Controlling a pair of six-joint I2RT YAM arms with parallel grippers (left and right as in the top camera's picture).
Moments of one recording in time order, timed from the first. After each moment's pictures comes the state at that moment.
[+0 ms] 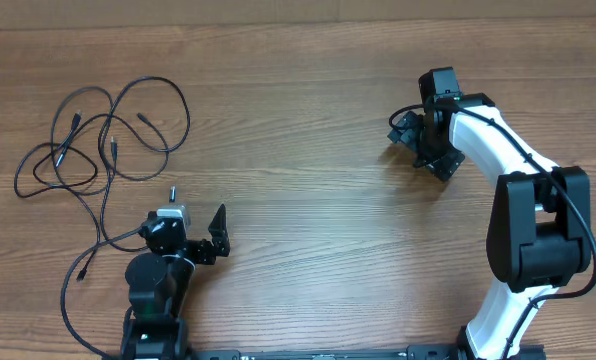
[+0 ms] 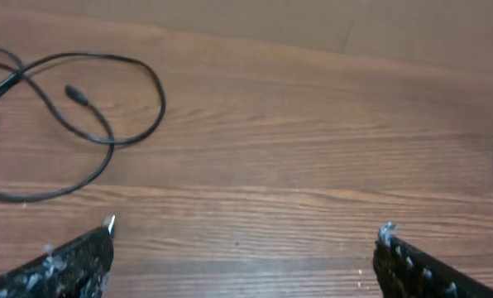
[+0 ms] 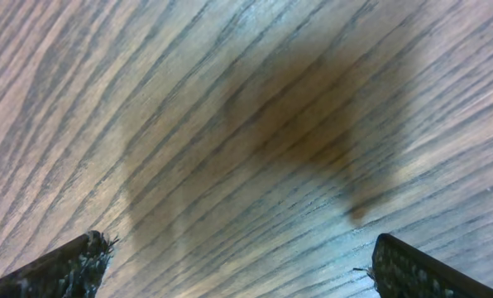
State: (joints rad) left arm 0.00 0.59 0.01 0.28 0.15 -0.14; right arm 0.11 2.00 1.39 -0.78 0.01 0.83
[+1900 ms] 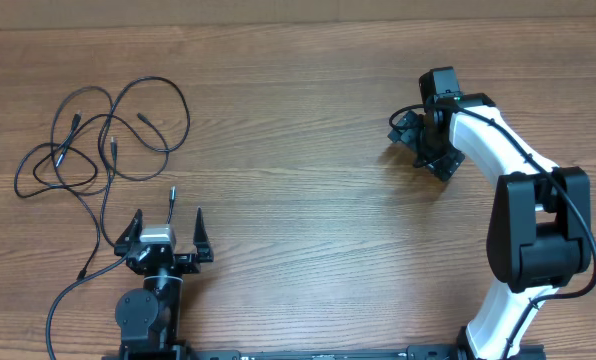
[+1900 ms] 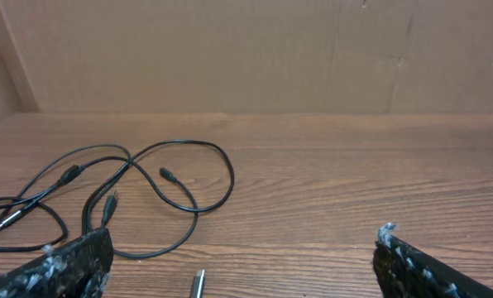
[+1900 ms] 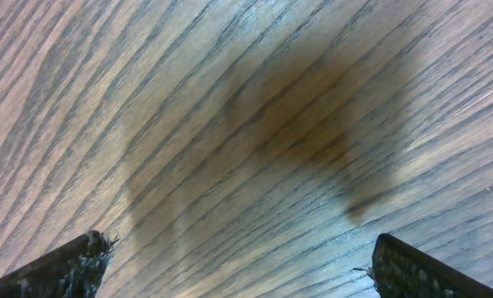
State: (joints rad) left arm 0.03 0.02 0.01 -0.08 0.01 0.00; right arm 0.11 1.99 1.39 -0.78 0.01 0.83
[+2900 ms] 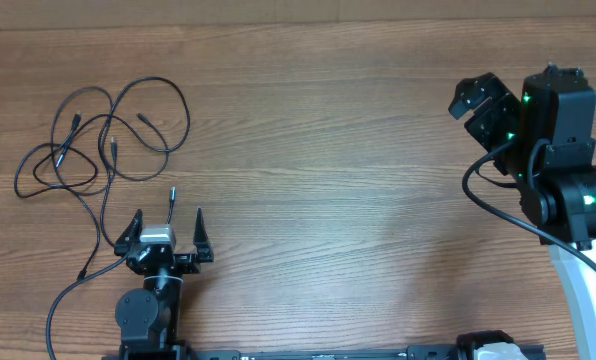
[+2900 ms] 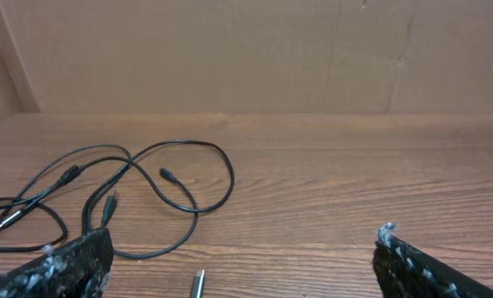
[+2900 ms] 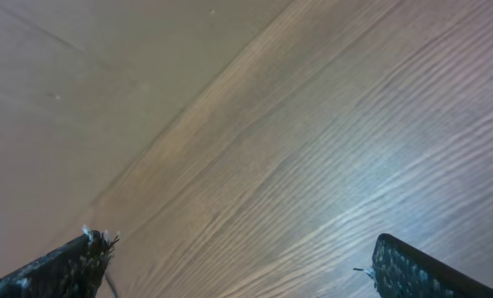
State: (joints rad) left arm 0.03 0.02 0.01 -0.08 0.01 0.00; right arm 0.11 1.20 1.39 -0.89 0.11 0.82
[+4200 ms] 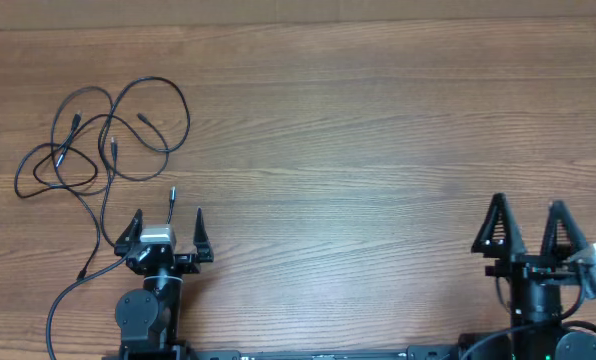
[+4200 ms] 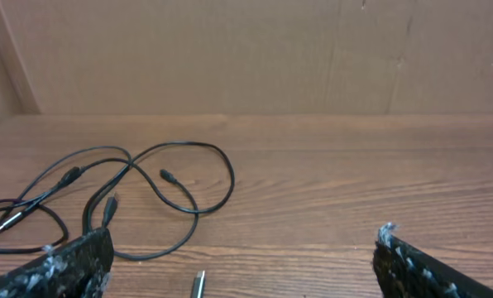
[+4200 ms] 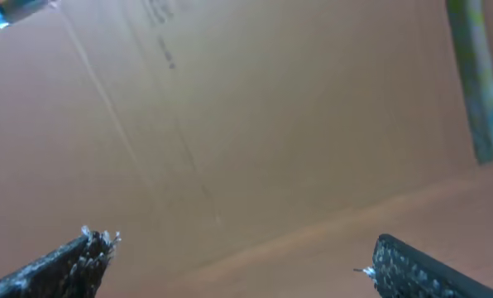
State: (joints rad) left arm 0.03 0.01 0.01 -0.08 0.01 0.00; right arm 0.03 0.02 0.45 -0.24 0.08 0.39
